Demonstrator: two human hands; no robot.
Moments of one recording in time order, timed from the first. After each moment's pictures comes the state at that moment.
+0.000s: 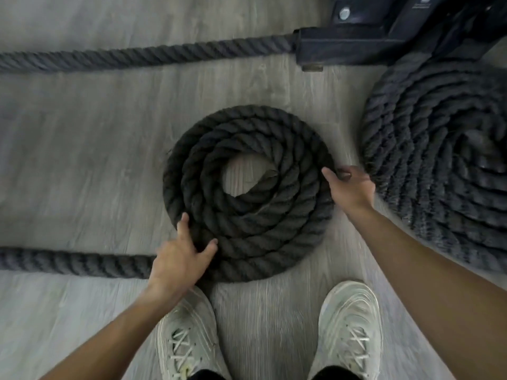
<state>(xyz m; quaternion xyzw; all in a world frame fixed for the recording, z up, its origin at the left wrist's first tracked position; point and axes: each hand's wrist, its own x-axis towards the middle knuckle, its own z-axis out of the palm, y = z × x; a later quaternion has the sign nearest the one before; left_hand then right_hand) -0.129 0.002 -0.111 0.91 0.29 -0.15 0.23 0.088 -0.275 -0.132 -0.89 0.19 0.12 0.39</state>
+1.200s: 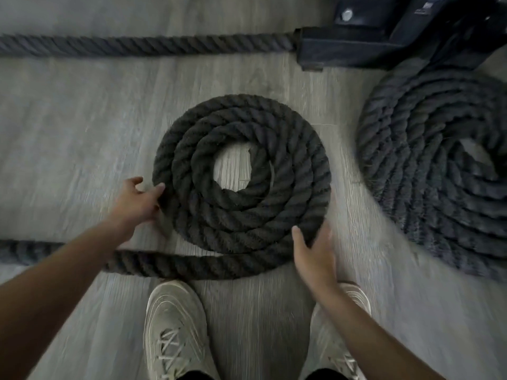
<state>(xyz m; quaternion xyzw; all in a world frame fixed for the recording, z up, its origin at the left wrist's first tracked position) -0.056 0.091 -0.111 0.72 0.49 -0.07 0.49 -0.050 -0.244 -0.127 -0.86 0.19 0.22 0.42</state>
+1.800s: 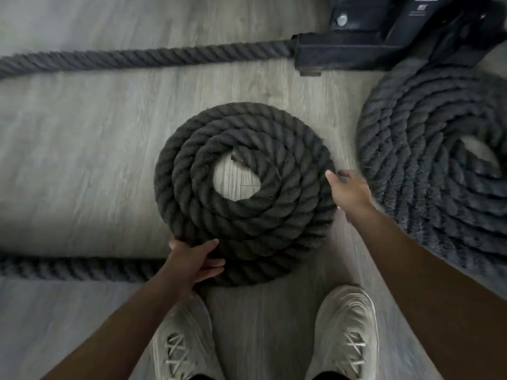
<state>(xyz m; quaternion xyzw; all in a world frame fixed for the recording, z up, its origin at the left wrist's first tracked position) -0.105 -0.011 -0.127 0.51 0.55 -0.15 0.64 0.094 -0.279 -0.135 -0.87 0.22 0.17 0.42</state>
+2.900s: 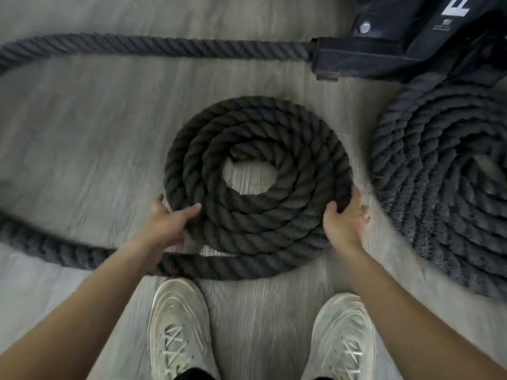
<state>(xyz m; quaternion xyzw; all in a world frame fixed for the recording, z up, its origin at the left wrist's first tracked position) -0.080 0.040 -0.104 0.60 0.50 -0.09 0.62 0.039 -0.260 -0.135 -0.89 0.20 0.14 0.38</state>
